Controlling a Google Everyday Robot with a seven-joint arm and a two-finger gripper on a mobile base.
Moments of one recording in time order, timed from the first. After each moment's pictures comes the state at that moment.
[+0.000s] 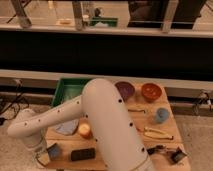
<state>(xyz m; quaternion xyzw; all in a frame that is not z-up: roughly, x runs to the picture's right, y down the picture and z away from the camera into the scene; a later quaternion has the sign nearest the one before) -0.312 0.349 0.731 -0.46 -0.10 -0.30 0.83</state>
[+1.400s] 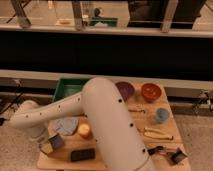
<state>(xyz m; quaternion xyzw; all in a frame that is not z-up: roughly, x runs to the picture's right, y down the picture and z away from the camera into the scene) -0.290 0.301 0.750 -0.44 -0.08 -0.28 0.85</state>
